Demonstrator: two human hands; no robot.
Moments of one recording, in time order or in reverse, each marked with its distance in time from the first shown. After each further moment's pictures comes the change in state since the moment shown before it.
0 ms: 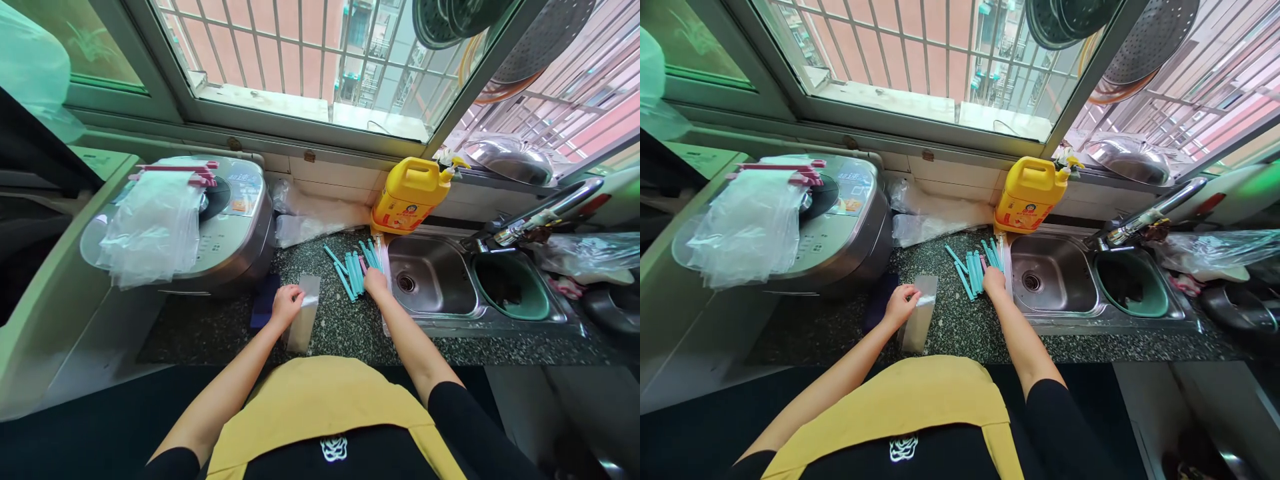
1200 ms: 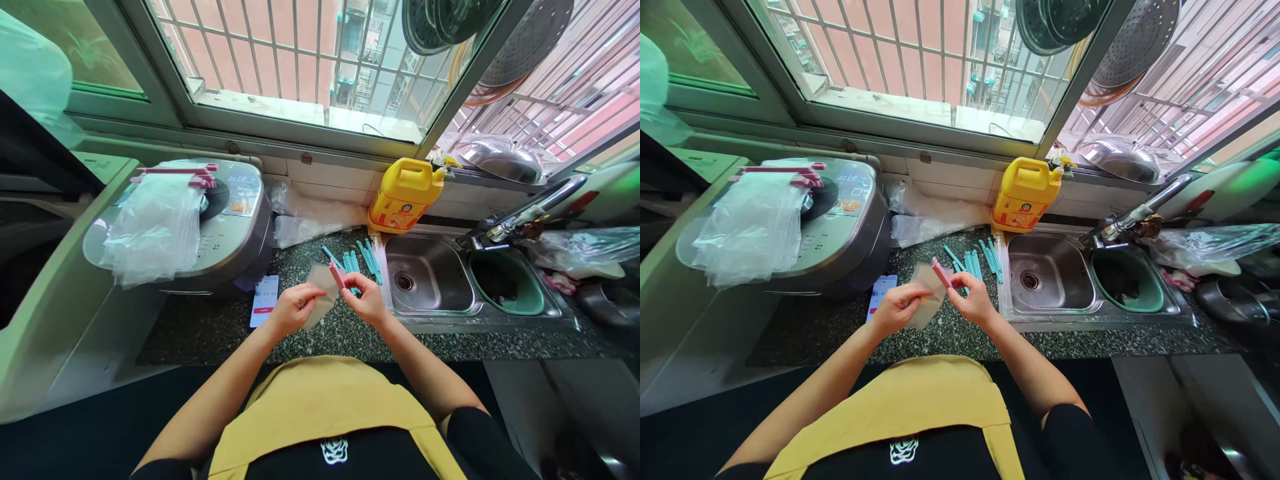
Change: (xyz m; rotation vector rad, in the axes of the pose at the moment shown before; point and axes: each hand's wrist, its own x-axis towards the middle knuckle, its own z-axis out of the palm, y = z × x) left_hand -0.029 0.095 -0.044 -0.050 -0.234 0.636; right_hand -0.107 -0.118 -0.084 0.662 0.040 -0.514
